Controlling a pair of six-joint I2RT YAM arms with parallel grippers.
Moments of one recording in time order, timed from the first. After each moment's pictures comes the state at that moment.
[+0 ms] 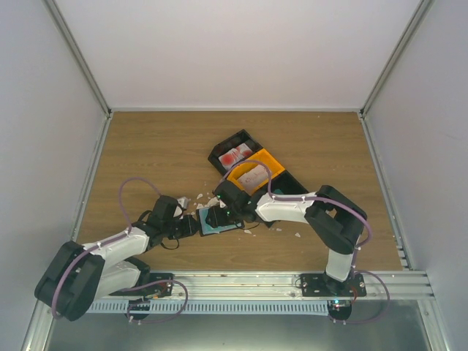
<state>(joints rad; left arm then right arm) -0.44 1.12 0.24 -0.02 0.38 -0.69 0.99 1.83 1.03 -0.16 -0.22 0.72</state>
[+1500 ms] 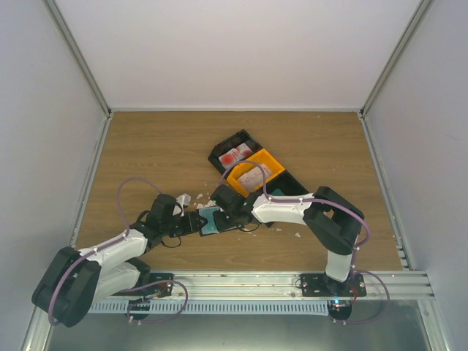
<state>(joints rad) -0.44 1.06 0.24 0.05 0.45 -0.75 1.02 1.85 1.07 -0.31 -0.05 0.60</state>
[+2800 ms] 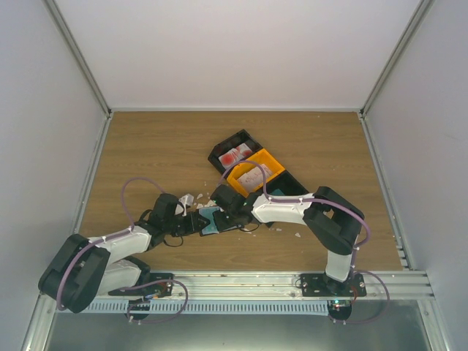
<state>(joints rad) -0.44 1.18 0.23 0.16 0.50 -0.75 1.02 1.85 1.07 -0.31 -0.05 0.60</state>
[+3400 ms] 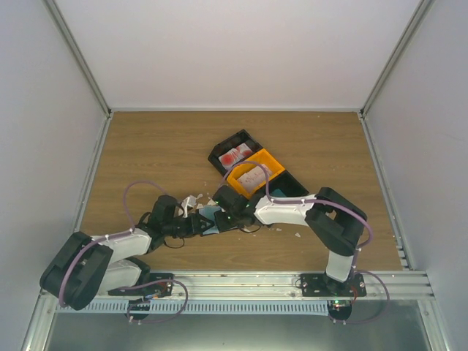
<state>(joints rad) -0.44 1.20 0.19 0.31 0.64 -0.82 1.02 1.83 1.03 -0.26 -0.05 0.61</state>
